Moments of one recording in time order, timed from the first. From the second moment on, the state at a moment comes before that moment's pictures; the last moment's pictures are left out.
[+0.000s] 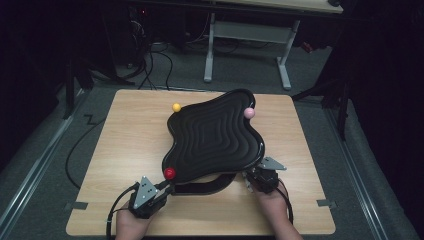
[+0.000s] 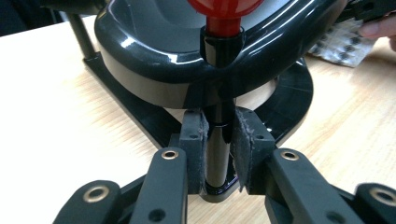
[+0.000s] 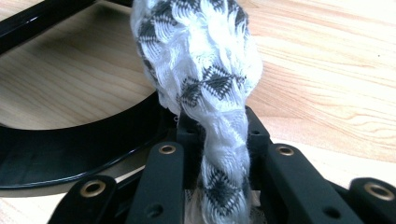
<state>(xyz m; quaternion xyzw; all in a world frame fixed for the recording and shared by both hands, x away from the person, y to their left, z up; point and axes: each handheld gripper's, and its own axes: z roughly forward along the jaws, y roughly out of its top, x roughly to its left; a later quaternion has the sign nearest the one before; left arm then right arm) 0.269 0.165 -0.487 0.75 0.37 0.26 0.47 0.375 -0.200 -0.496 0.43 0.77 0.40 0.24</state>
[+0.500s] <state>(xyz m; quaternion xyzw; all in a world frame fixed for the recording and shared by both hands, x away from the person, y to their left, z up) 0.271 0.164 -0.488 0.75 0.37 0.26 0.48 0.358 -0.164 -0.500 0.38 0.81 0.40 0.21</state>
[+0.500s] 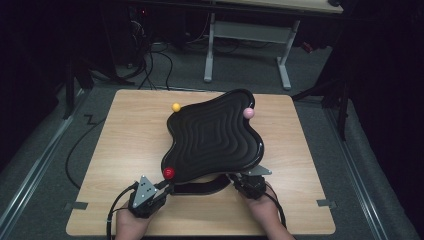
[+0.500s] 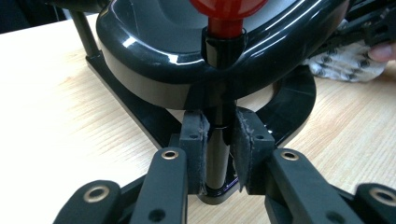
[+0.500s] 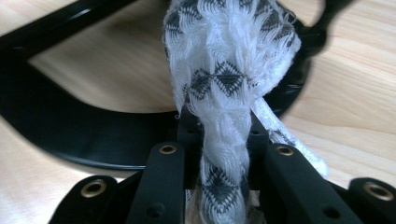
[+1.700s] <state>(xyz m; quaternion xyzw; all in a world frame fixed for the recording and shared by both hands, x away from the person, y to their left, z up) 0.269 0.162 -0.488 0.75 0.37 0.25 0.48 0.341 -0.156 -0.500 0.31 0.82 0.42 0.24</state>
